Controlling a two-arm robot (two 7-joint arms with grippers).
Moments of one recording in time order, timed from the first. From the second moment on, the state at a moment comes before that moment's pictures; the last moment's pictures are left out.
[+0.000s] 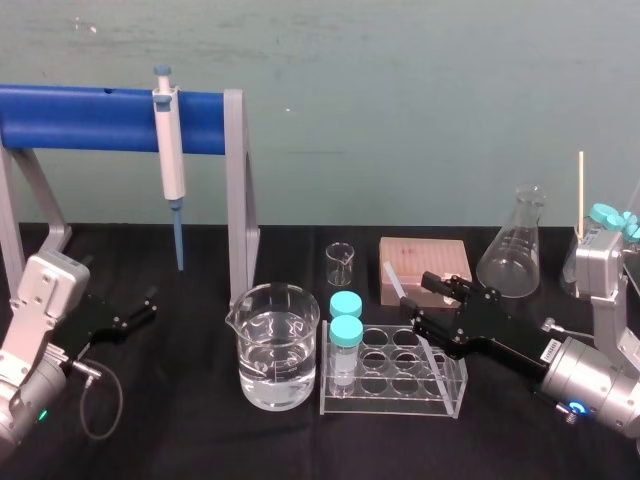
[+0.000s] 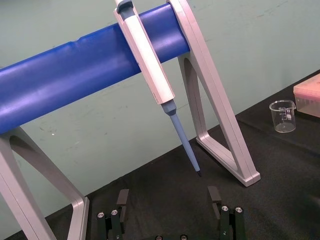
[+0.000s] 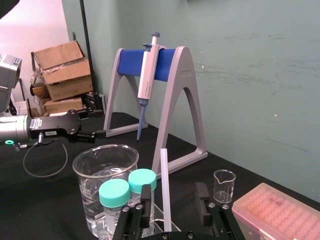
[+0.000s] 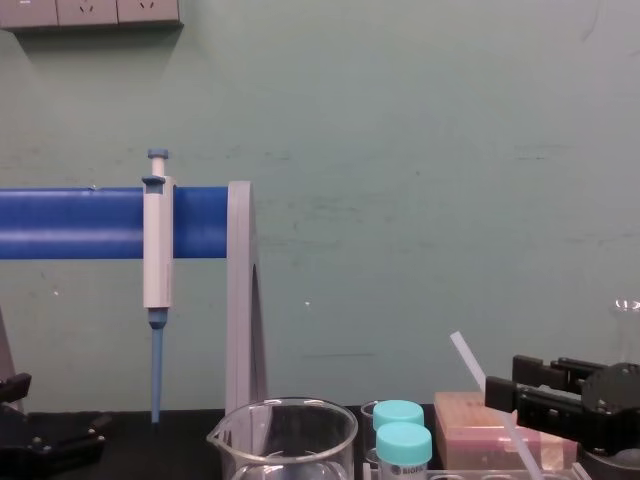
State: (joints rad) left arm -0.20 0.60 0.45 -1.41 -0.25 -0.12 0.03; right arm 0.28 0.52 -0.39 -1.34 0.56 -0.15 0.67
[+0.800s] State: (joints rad) left arm -0.20 0.60 0.45 -1.41 -0.25 -0.12 0.03; right arm 0.24 0.46 -0.25 -1.39 0.38 -0.10 0.18
